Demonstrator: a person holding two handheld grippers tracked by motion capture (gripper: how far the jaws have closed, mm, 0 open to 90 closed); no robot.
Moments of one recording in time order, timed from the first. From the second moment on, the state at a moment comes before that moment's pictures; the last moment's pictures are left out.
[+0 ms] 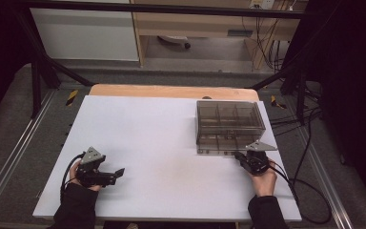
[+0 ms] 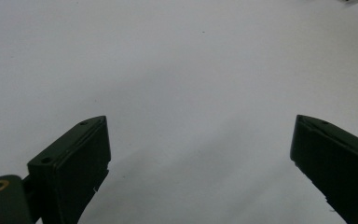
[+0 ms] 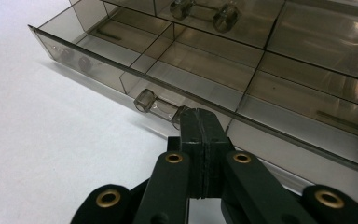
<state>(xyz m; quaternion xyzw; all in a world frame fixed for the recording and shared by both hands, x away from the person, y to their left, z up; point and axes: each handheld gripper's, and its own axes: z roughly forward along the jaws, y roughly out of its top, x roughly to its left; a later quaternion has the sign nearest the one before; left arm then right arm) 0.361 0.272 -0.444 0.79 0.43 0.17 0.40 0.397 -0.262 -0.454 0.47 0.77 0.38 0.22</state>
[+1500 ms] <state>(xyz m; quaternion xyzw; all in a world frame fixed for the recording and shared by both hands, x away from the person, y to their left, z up) 0.361 0.272 -0.444 0.79 0.43 0.17 0.40 0.421 -0.262 -0.454 0.47 0.77 0.38 0.22</state>
